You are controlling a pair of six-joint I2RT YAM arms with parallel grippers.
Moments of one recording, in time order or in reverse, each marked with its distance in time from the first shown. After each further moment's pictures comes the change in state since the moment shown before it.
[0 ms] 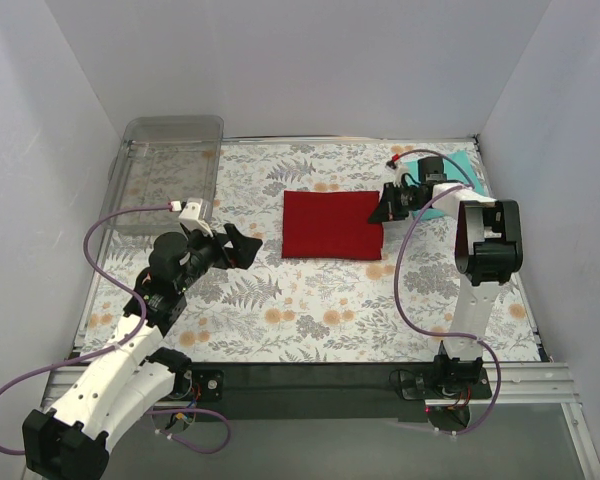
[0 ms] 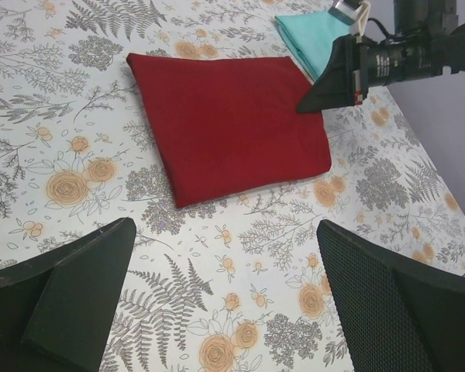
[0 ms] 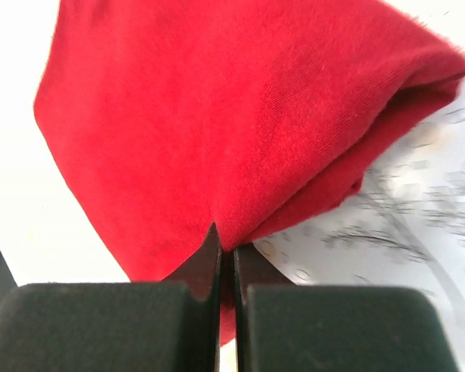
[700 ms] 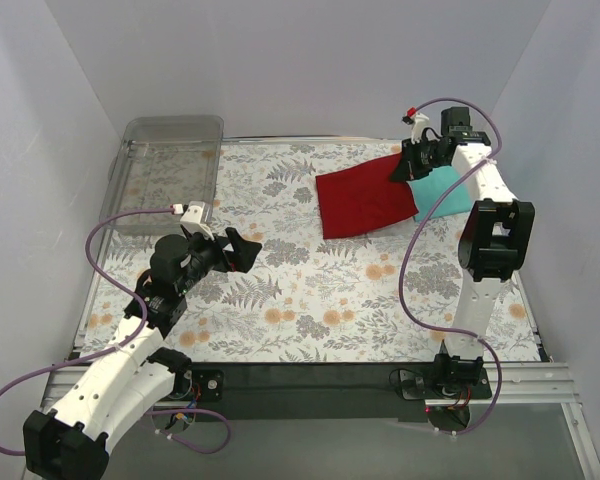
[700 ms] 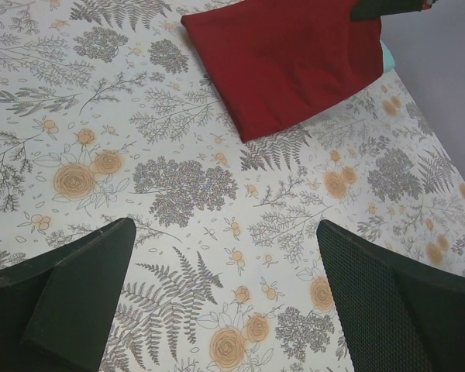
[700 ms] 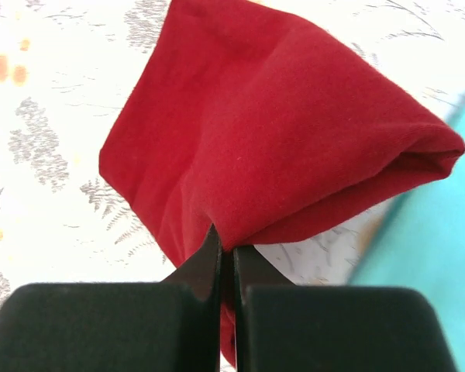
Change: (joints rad) left arm 0.000 -0.010 -0.026 -0.003 0.000 0.034; right arm -0.067 0.034 0.533 -0.439 0.089 -0.276
